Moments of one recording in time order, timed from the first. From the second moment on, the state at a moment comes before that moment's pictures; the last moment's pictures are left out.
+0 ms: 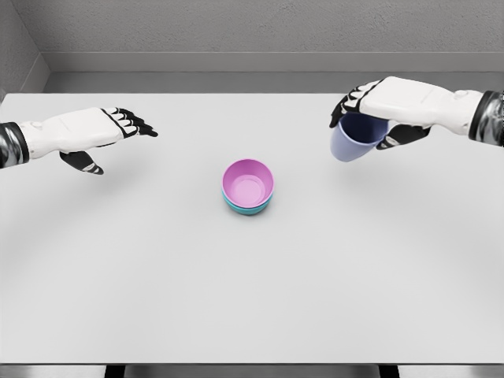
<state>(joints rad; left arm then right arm) -0.72 0.83 -0.68 -1.31 -0.45 -0.61 -0.42 -0.74 -0.85 0.59 -1.65 0.24 -0.35 0.61</state>
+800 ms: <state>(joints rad) -0.72 0.84 -0.68 -1.31 -0.45 -0.61 -0.42 -0.75 -0.70 0.60 -1.75 0.24 -0.41 0.61</state>
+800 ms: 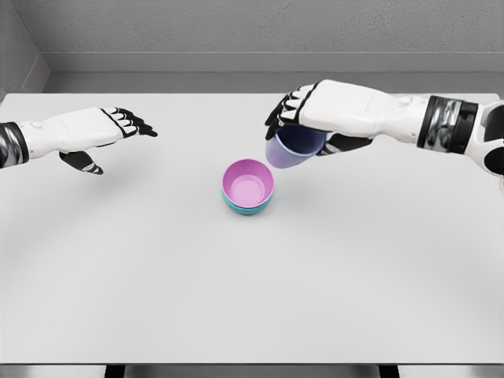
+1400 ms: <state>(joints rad) -0.72 0.84 -0.68 -1.31 -0.45 -0.61 -0.42 -0.76 -0.65 0.66 -1.74 0.25 -0.48 0.61</state>
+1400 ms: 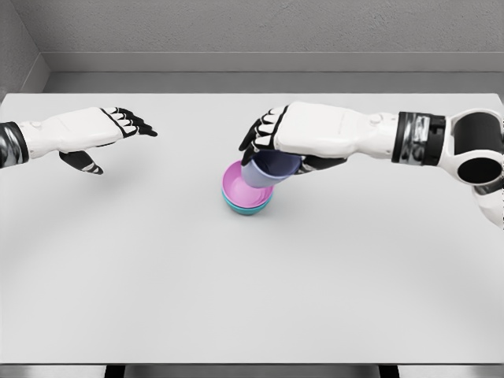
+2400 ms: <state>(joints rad) -0.72 0.84 -0.68 -1.31 -0.45 -0.61 -0.42 -0.78 -0.57 0.73 -1.62 0.31 -0.46 0.61</state>
